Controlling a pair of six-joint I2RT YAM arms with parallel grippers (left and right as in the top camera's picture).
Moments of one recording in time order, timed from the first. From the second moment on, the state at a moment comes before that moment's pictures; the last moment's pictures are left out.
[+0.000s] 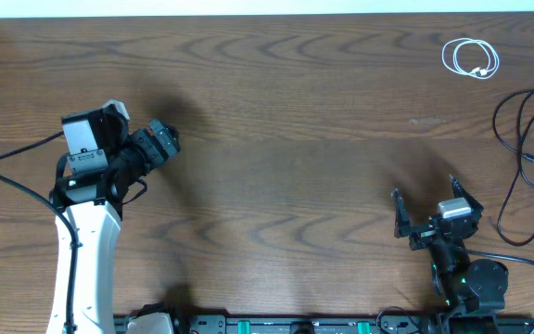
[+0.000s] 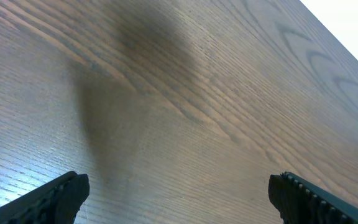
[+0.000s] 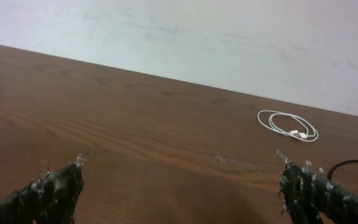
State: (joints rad) left arm 0.21 1.25 0.93 -0.58 0.31 -0.41; right arm 0.04 0.01 0.01 -0.06 -0.16 -0.10
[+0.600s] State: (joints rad) left arm 0.21 1.00 0.88 -0.61 0.18 -0.41; right arm 0.04 0.01 0.01 -0.06 -0.16 -0.10
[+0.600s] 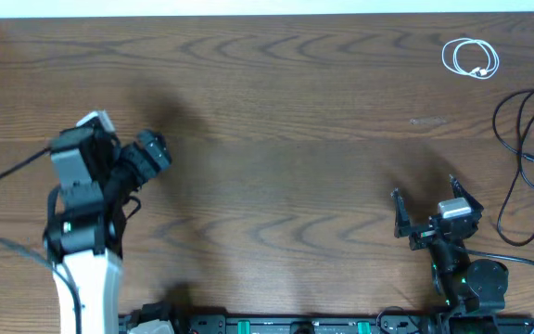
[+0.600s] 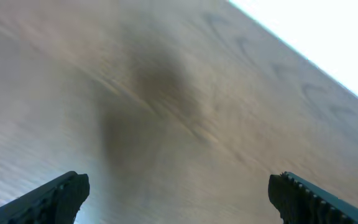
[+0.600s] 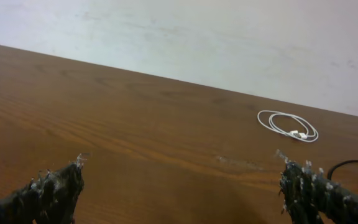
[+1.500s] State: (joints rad) left arm 0.13 0.18 0.11 0.12 0.07 -0.30; right arm 0.04 0.01 0.01 -0.06 -0.16 -0.10
